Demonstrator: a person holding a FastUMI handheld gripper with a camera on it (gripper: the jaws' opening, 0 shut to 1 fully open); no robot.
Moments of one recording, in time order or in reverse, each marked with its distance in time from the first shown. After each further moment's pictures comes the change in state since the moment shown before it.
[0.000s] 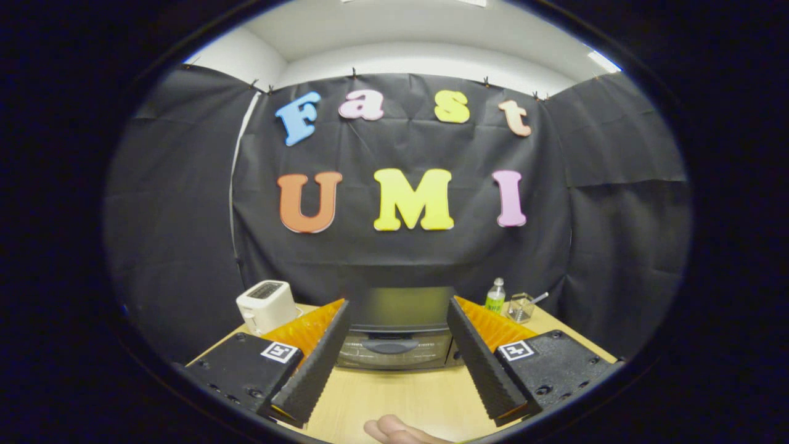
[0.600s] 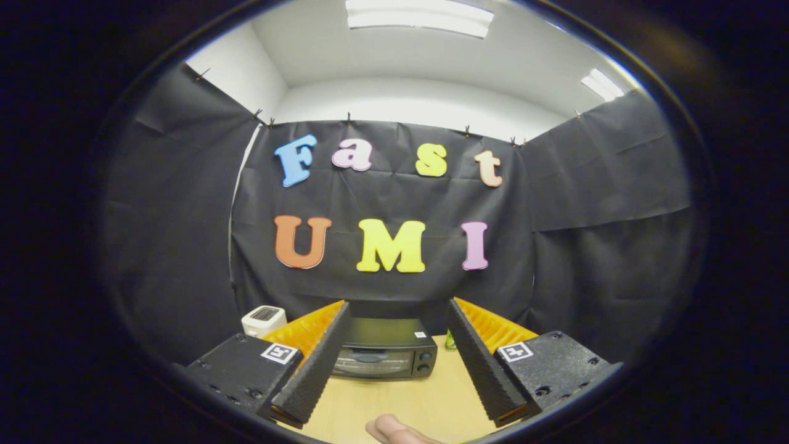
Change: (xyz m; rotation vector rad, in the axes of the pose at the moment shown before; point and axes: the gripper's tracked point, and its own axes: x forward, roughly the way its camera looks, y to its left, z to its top) arm -0.121 -0.016 0.052 -0.023 -0.108 -0.068
